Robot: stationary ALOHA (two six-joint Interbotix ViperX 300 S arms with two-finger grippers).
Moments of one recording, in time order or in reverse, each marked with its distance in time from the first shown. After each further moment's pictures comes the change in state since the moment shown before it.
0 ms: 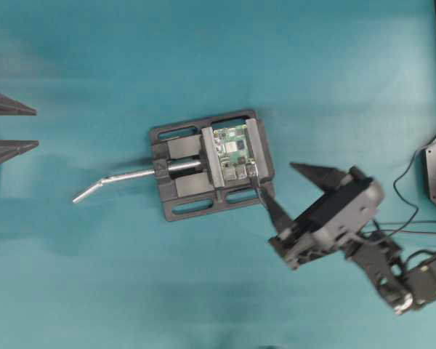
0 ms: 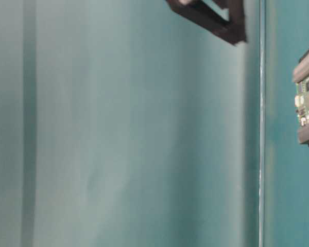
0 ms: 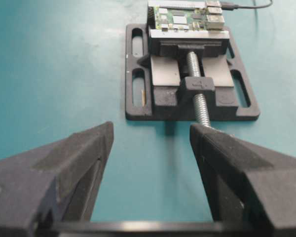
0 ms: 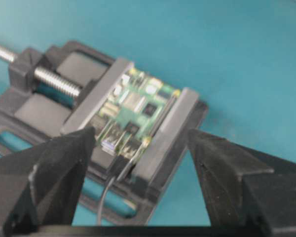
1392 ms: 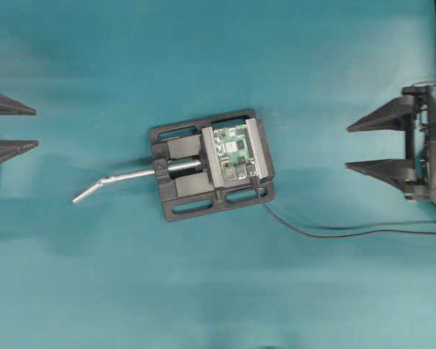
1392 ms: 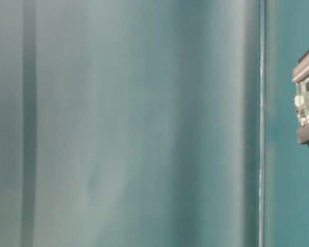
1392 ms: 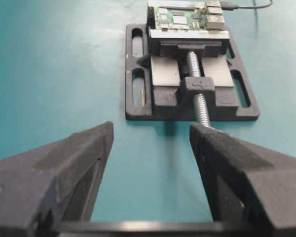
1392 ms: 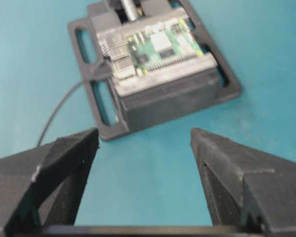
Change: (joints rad) left arm 0.000 0.000 0.000 0.000 0.000 0.000; right arm -0.604 -0.943 0.703 -0.670 1.167 0.000
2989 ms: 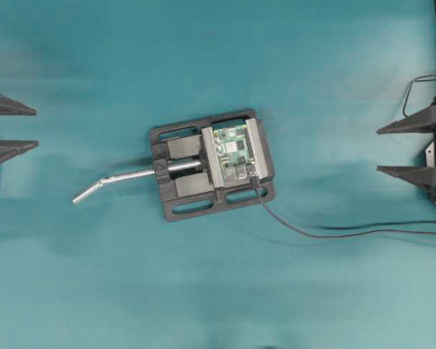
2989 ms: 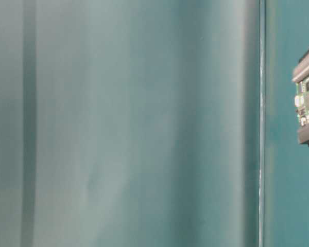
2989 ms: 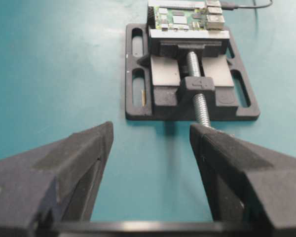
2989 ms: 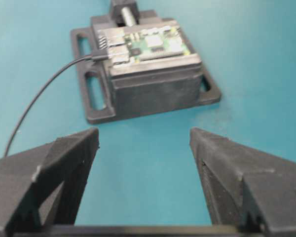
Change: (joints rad) left arm 0.000 0.002 0.000 0.000 -0.002 0.000; right arm -0.005 -0.436 0.255 -0.218 -0.003 0.043
